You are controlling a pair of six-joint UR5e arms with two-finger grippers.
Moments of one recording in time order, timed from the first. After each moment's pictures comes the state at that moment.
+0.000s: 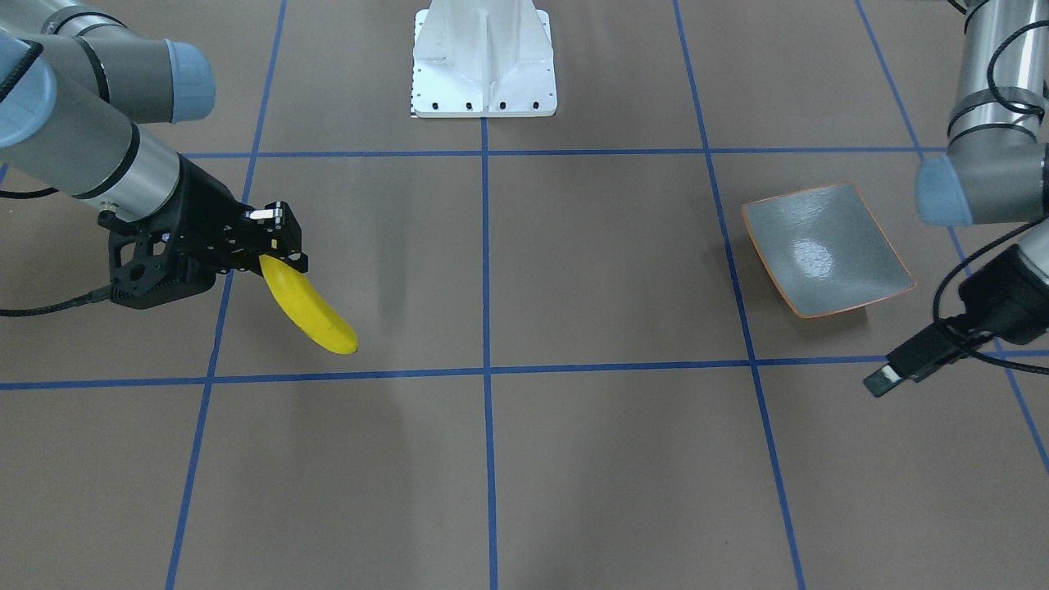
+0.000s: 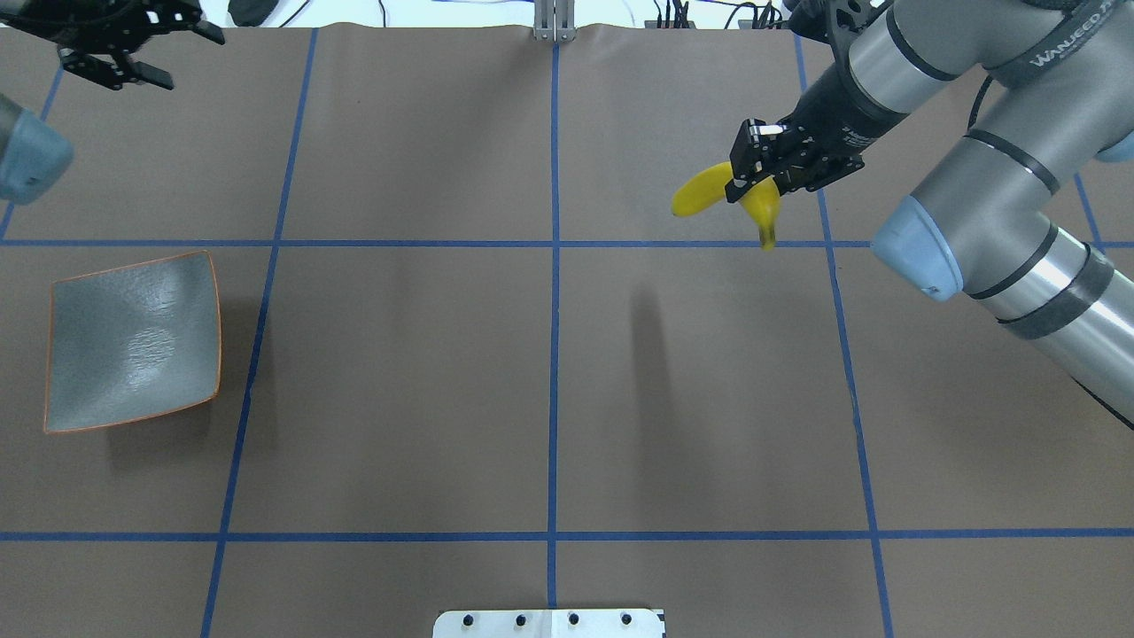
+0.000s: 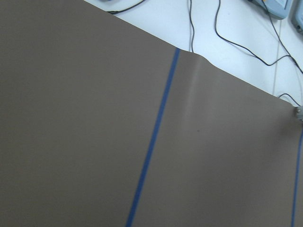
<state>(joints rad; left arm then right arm) -1.17 -2.08 -1.38 -2.41 -2.31 -1.46 0.96 -1.04 1.75 -1.37 2.43 0.98</state>
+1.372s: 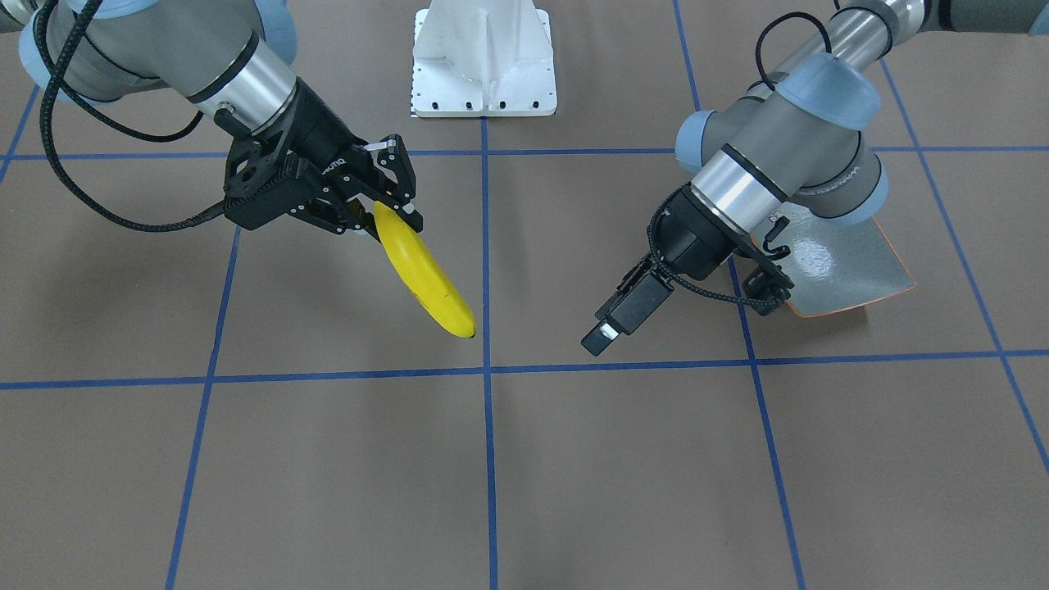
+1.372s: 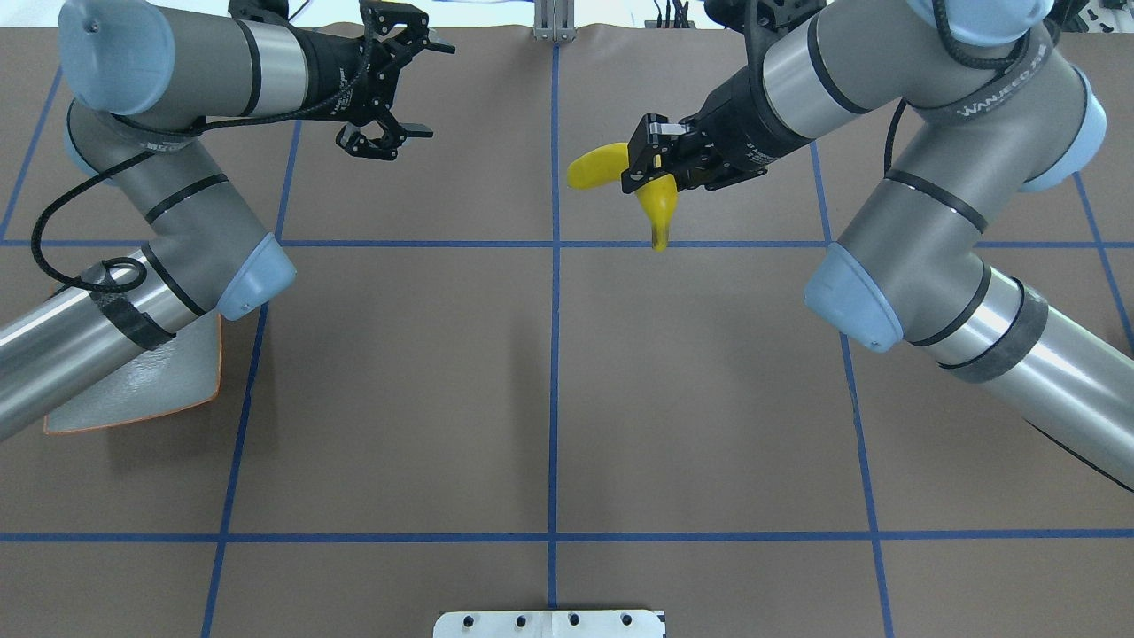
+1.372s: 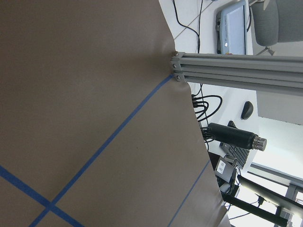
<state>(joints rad) -0.84 -2.20 -1.46 -2.61 -1.93 -2.32 0.82 -0.98 1.81 -1.15 2.14 1.19</state>
